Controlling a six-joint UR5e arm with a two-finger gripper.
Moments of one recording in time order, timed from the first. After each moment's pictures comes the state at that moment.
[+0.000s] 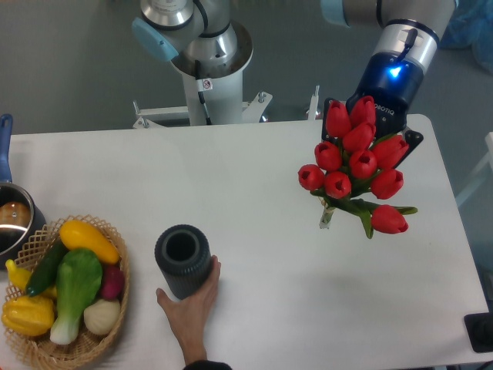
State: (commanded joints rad) arm 2.89 -1.74 -1.66 -0.87 0.45 1.05
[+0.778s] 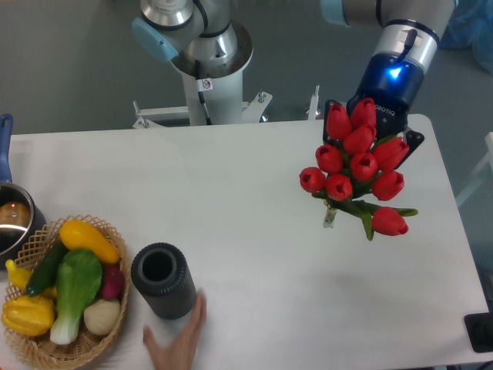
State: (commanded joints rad) arm 2.88 -1.74 -1.64 -0.87 0.58 1.07
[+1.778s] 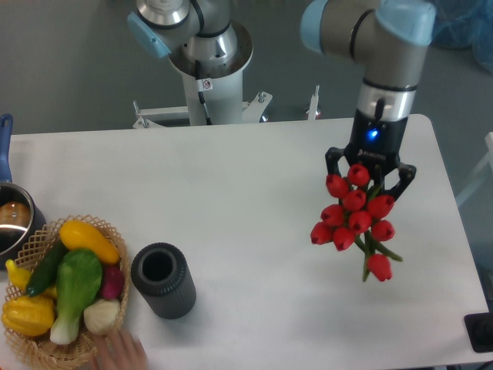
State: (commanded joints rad) arm 2.70 -1.83 -1.66 -0.89 1.30 1.13
